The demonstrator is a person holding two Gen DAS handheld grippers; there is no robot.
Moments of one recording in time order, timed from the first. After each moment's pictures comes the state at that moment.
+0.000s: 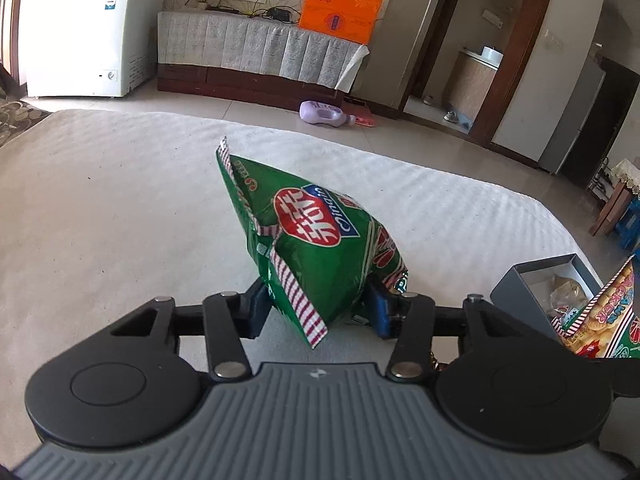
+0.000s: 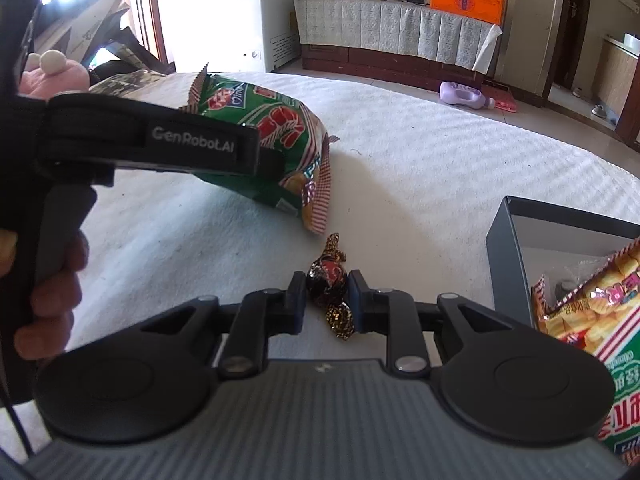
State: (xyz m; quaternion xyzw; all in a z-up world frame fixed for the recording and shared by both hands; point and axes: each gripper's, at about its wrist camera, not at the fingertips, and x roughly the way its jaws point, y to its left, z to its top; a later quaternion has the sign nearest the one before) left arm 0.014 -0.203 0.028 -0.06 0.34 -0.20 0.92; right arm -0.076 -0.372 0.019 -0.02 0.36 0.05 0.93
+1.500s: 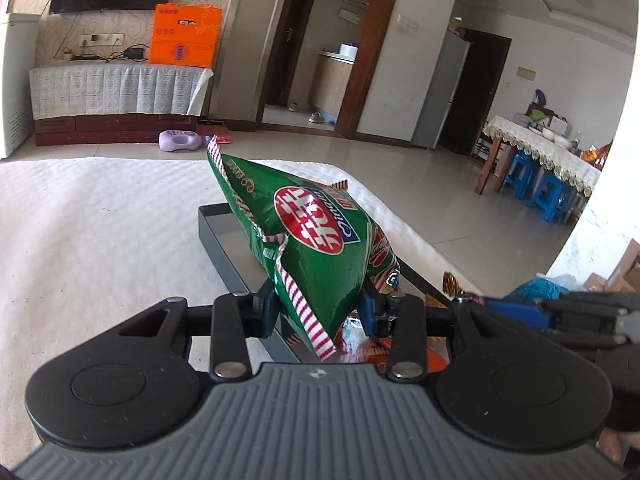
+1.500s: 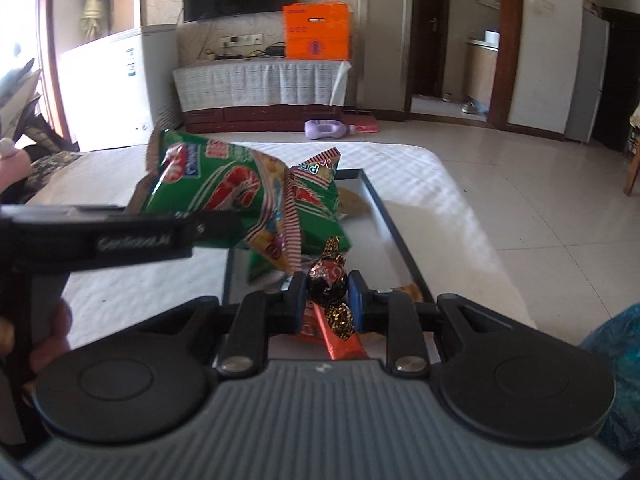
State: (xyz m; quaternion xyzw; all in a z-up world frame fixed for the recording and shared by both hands) left arm -0.228 -0.358 0.075 -0.01 0.27 -0.38 0.88; right arm -0.296 -0.499 0.084 0.04 0.28 -0.13 0.95
